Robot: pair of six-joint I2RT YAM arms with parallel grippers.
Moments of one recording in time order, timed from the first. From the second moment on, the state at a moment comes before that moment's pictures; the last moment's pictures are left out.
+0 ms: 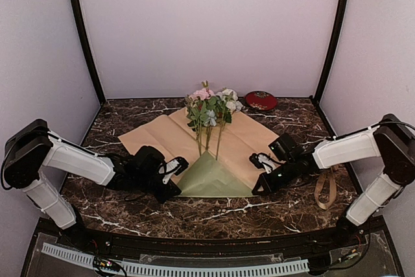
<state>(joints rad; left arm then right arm) -0.86 1.57 0.60 0.06 0.14 -0.07 0.70 1.56 0.67 -0.22 -0.42 0.28</state>
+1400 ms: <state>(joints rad) -0.84 1.48 0.60 -0.15 0.05 -0.46 0.89 1.77 0.93 -0.26 -0.32 0.19</state>
